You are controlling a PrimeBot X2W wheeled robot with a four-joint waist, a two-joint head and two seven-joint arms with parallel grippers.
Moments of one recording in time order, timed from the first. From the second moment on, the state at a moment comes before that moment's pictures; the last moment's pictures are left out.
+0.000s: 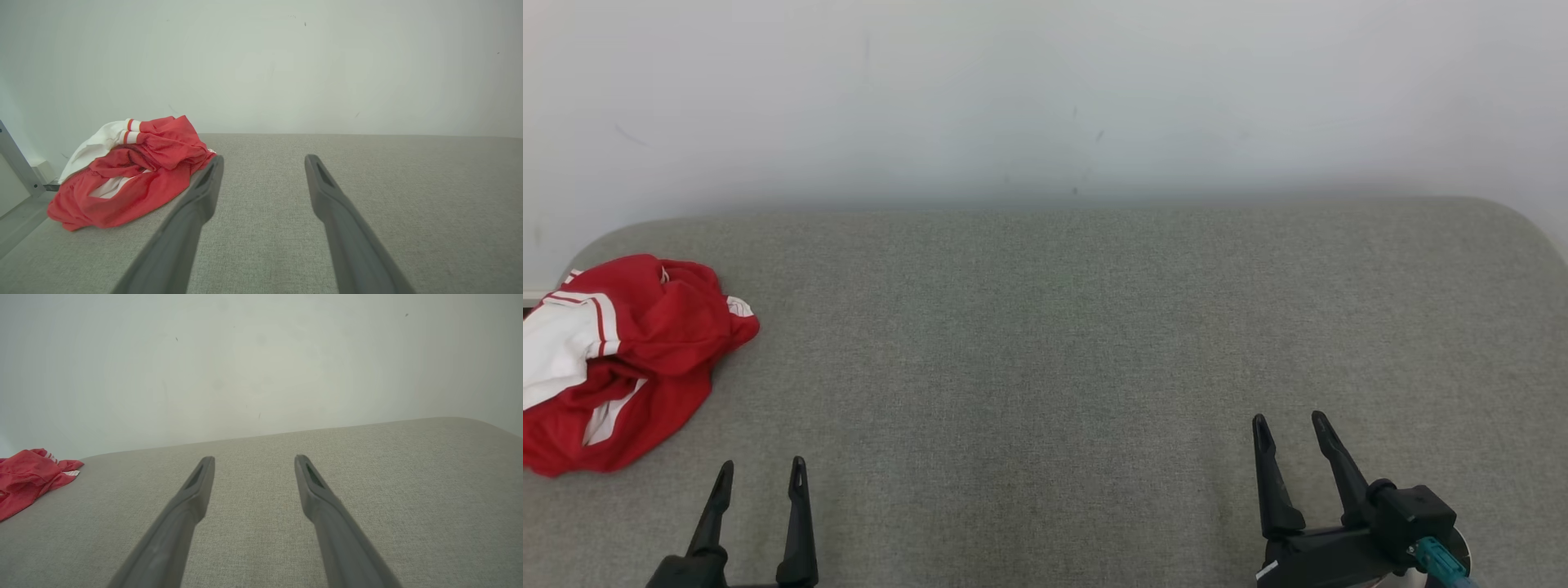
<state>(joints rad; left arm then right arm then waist) -0.01 0.06 0.08 0.18 -0.08 -0.12 -0.26 -0.07 -0.05 0.00 0.25 0.15 0.13 -0.26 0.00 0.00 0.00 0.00</state>
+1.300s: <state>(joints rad) -0.01 0.05 0.16 0.23 -0.07 -0.12 -0.26 -0.05 -0.05 0.00 0.27 0.17 0.13 -0.26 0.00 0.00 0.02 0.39</state>
